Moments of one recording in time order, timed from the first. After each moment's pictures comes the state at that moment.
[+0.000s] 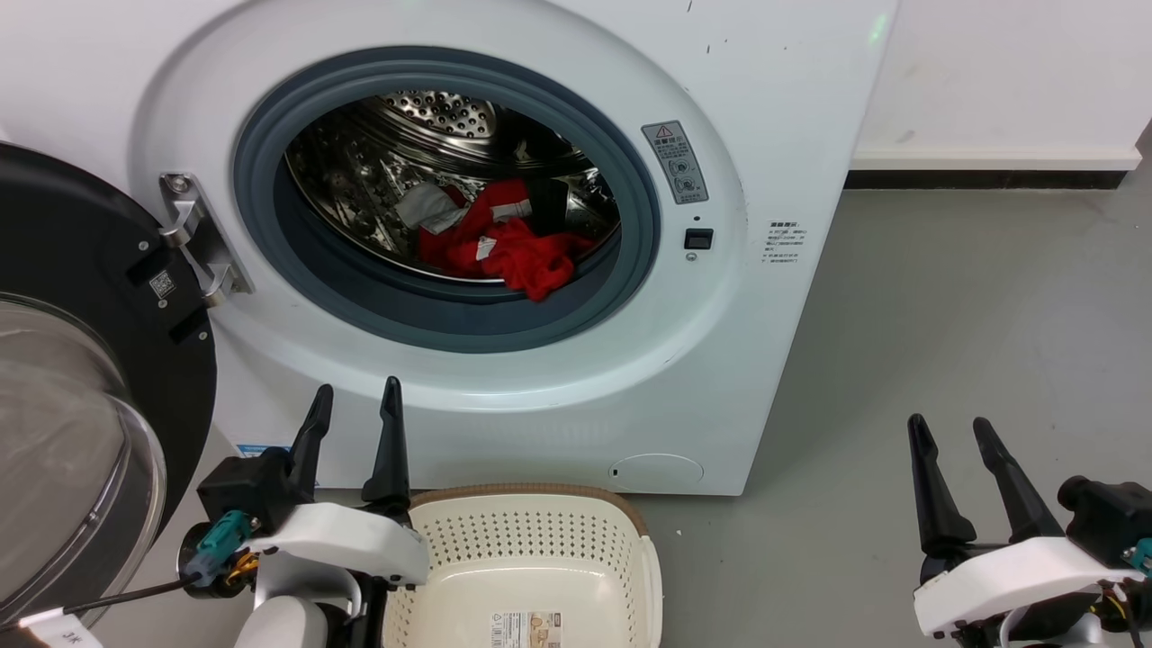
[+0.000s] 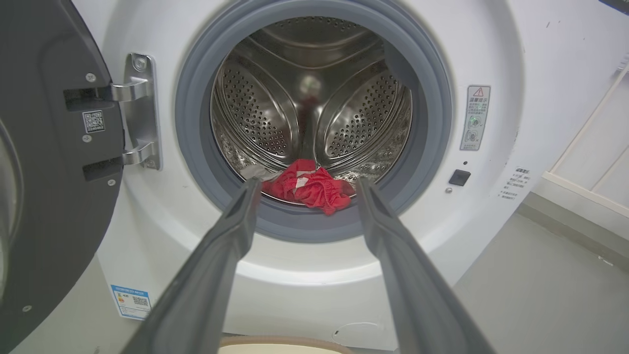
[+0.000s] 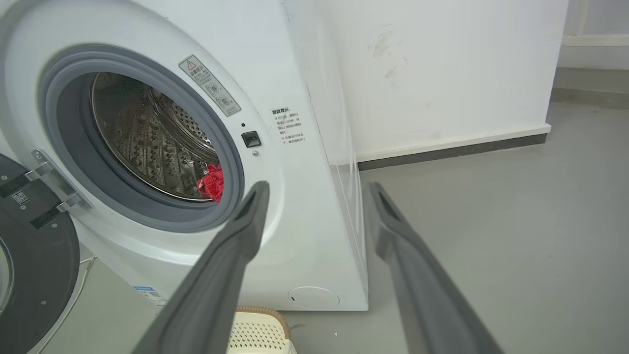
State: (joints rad) left arm -0.13 0.10 -0.09 0.17 -0.35 -0.01 -0.18; right arm 0.02 -0.05 -0.04 0.01 0.31 0.13 -0.05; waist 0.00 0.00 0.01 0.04
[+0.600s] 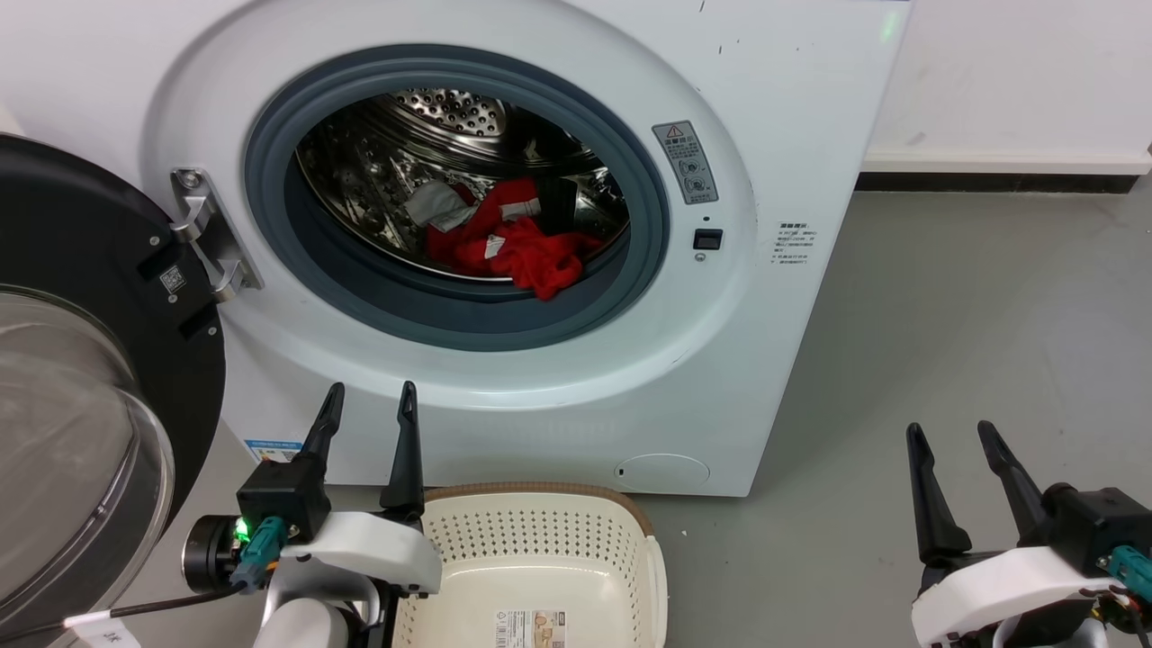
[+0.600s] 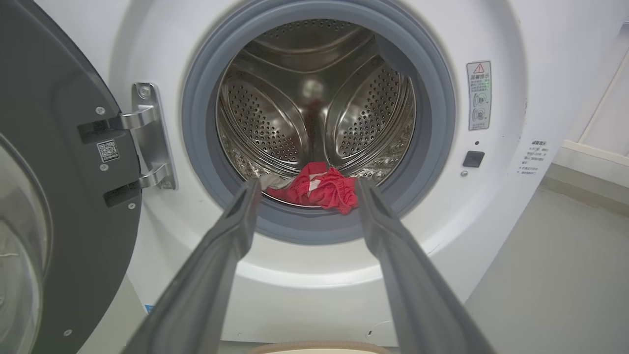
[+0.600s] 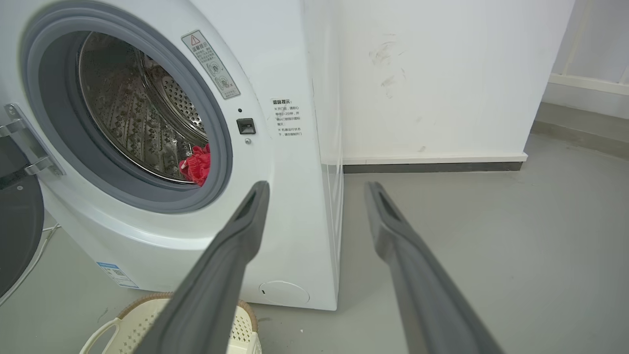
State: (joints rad) left arm -0.13 0.10 -0.12 0.19 -0.21 0.02 -0.22; right arm 0.04 -0.05 -0.04 0.00 0.15 0.13 -0.06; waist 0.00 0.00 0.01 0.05
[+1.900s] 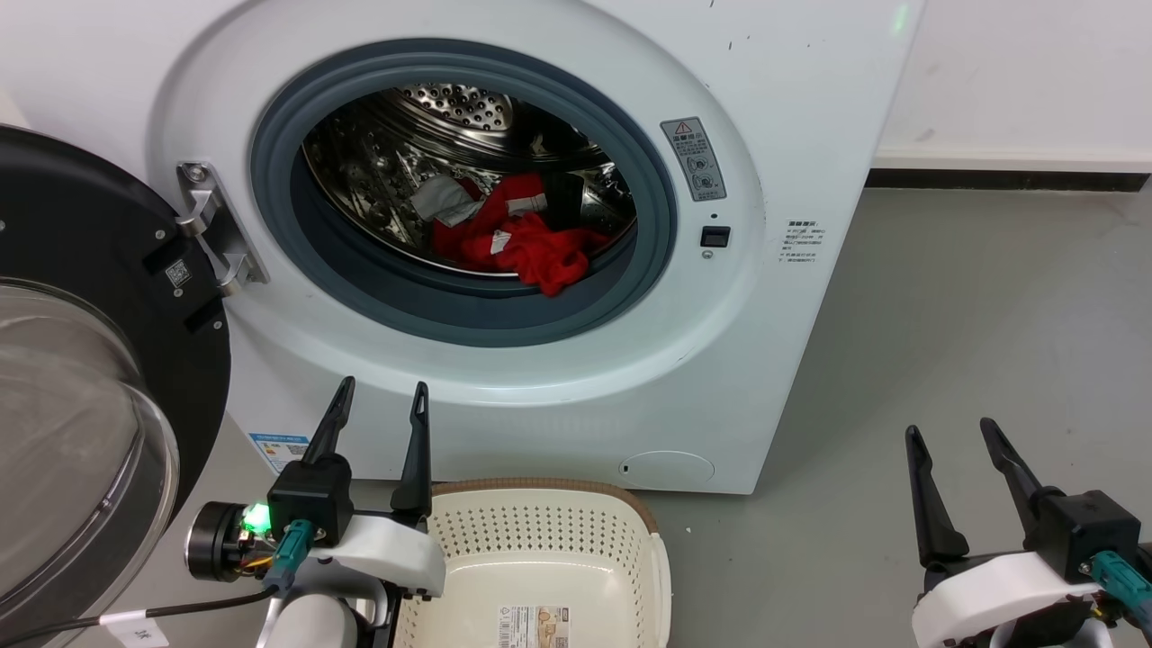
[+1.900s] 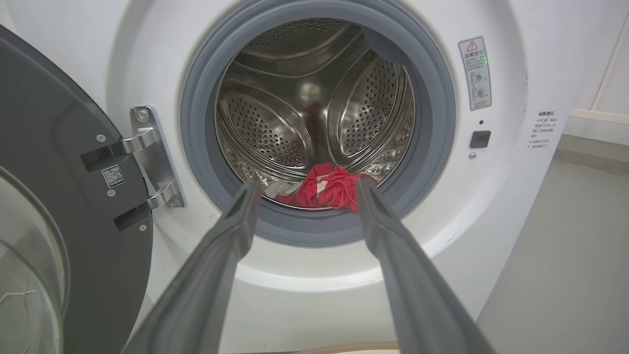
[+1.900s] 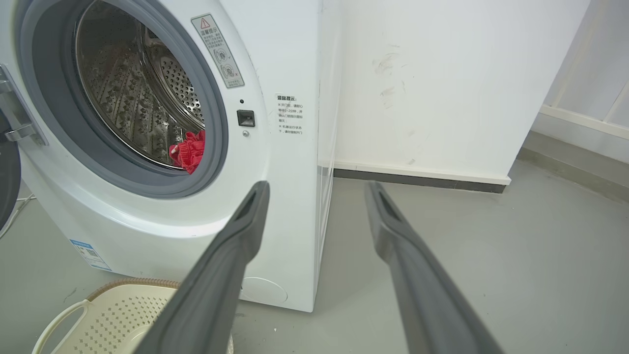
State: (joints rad) left arm -0.15 0.08 -0.10 0.23 -0.06 0.00 -0.26; right arm 0.05 -0.05 -0.05 -0.01 0.03 0.13 -0.08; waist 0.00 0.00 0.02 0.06
